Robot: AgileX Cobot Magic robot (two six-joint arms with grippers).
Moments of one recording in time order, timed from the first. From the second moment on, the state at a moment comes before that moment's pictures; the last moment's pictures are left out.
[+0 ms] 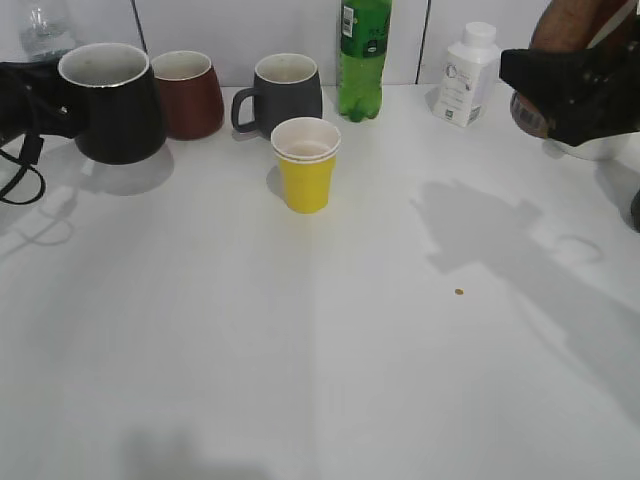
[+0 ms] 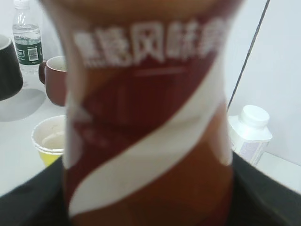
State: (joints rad) left arm 0.08 1.94 -0.91 0.64 -1.05 -0.21; right arm 0.18 1.28 -0.59 -0.77 -0.62 0.52
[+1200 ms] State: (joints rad) left arm 0.08 2.17 -0.95 0.46 -1.13 -0.13; right arm 0.18 1.28 -0.59 -0.76 -0.63 0.52
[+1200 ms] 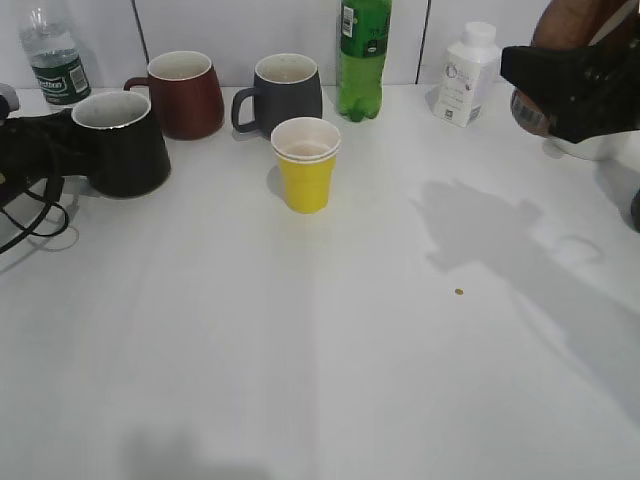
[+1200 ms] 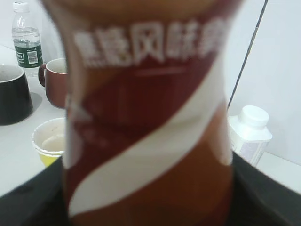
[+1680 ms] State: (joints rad) left arm 0.08 2.16 -0.92 0.44 -1.13 -0.15; right arm 0.18 1.28 -0.59 -0.76 -0.63 0.52
